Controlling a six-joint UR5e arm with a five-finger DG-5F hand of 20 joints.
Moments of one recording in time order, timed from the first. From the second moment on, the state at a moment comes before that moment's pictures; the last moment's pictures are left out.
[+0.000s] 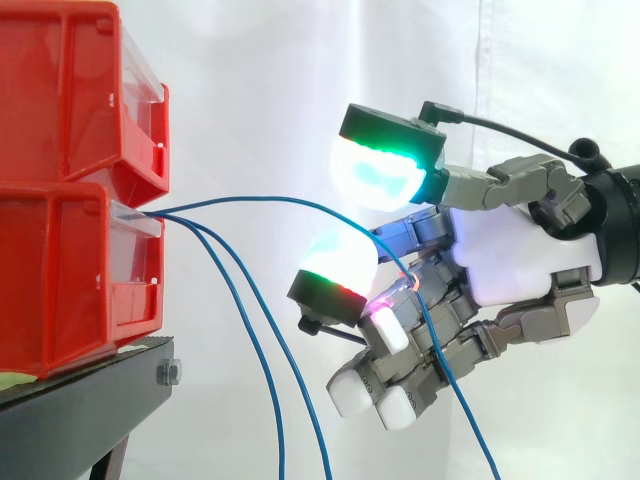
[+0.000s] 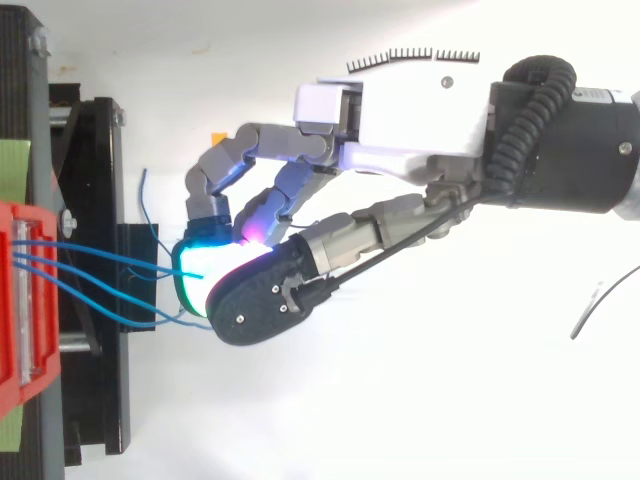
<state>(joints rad) 0.09 -2.28 -1.08 -3.10 -1.43 -0.10</state>
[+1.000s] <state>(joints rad) 0.09 -2.28 -1.08 -3.10 -1.43 -0.10</state>
